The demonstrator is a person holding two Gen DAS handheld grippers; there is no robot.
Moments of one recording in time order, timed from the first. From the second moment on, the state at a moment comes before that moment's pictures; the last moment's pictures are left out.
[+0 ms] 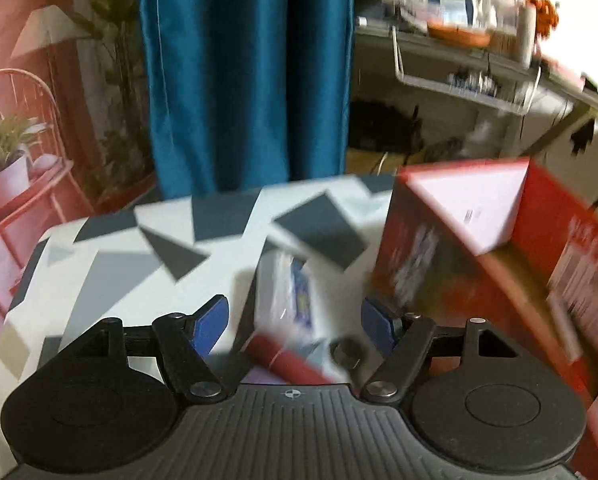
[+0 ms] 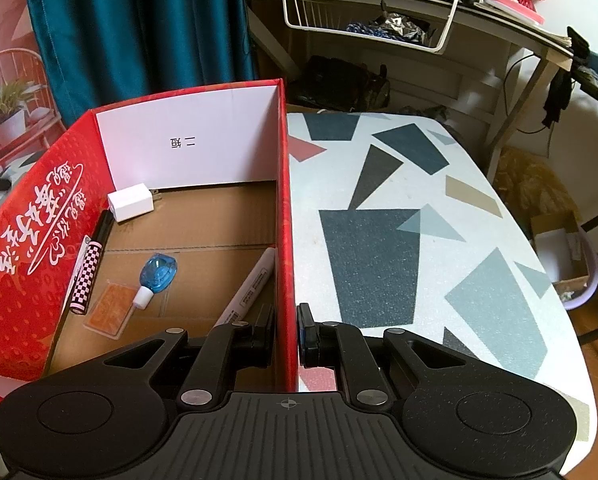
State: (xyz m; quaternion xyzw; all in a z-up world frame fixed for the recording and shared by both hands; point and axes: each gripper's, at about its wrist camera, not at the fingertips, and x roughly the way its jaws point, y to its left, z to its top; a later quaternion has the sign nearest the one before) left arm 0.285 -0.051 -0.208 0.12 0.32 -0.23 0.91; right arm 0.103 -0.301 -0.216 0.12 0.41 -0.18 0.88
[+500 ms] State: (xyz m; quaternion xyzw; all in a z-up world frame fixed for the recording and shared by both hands) left arm 0.327 -0.054 -0.223 0.12 0.33 -0.19 0.92; right arm 0.106 -0.300 -0.216 0.11 0.42 -0.18 0.88
